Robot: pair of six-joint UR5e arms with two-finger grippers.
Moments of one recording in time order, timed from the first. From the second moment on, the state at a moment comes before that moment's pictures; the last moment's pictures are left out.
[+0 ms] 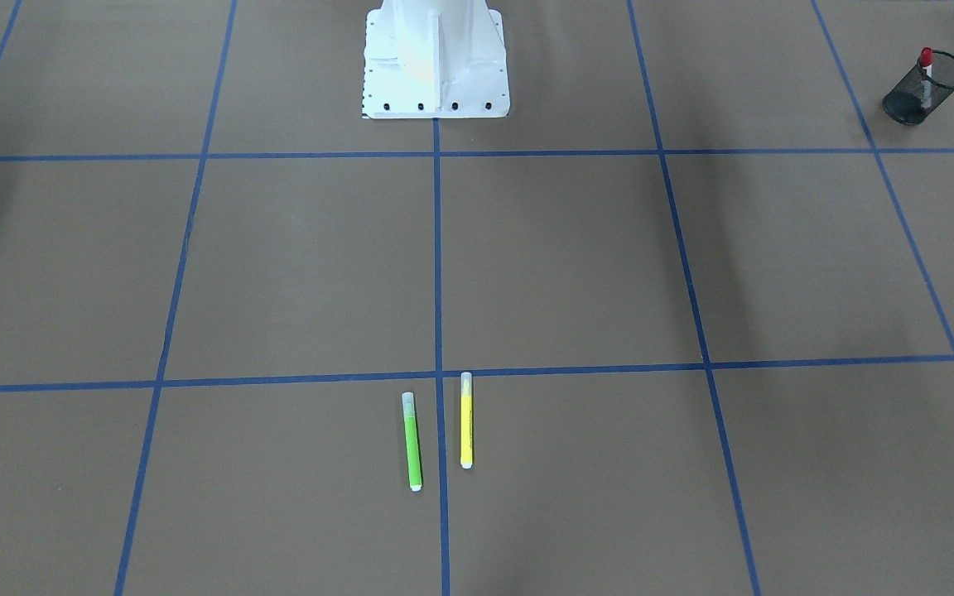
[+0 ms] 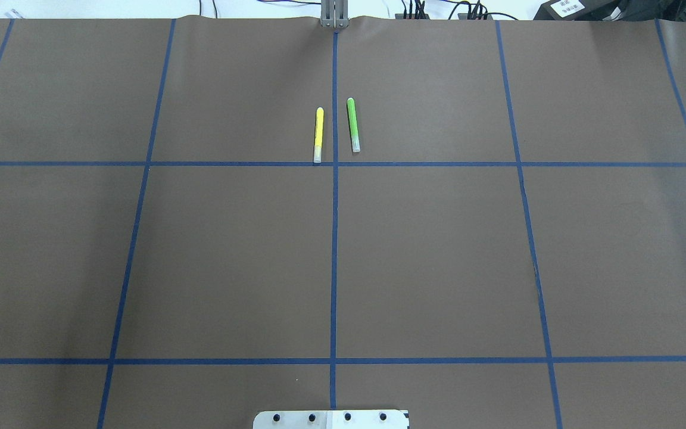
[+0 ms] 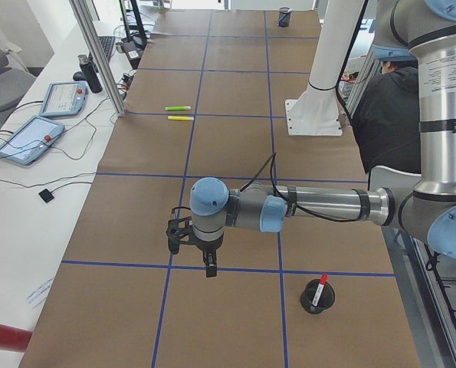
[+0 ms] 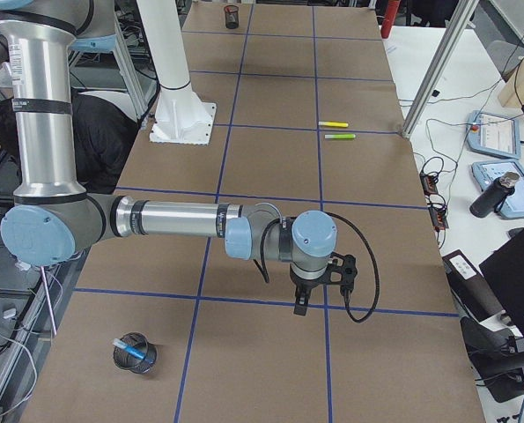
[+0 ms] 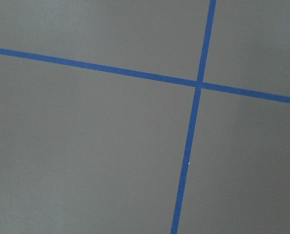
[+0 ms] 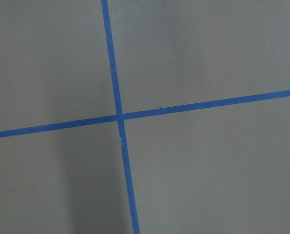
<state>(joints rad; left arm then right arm) -1.57 -1.43 -1.74 -1.65 -2.31 -0.25 1.61 -1.56 1.59 -1.58 2.39 0.14</state>
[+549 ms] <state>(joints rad) -1.57 -1.43 -1.74 -1.65 -2.31 -0.25 1.56 -1.56 1.62 -1.58 2.39 0.17</state>
